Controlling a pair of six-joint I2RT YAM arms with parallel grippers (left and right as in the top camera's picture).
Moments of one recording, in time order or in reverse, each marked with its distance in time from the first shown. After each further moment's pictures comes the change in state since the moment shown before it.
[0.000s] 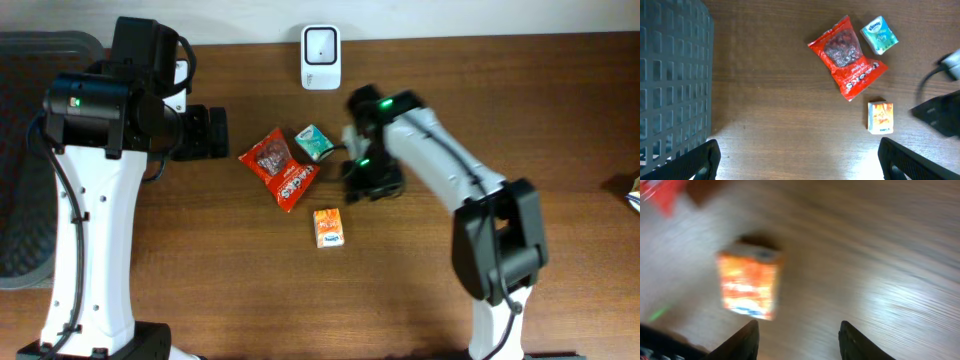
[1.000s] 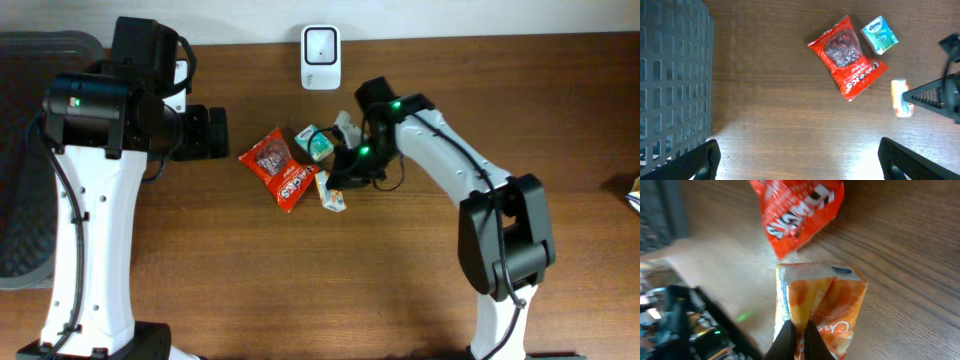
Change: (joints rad) left arm 0.000 0.000 0.000 0.000 0.000 0.000; right arm -0.096 0.001 -0.056 0.232 -0.424 0.008
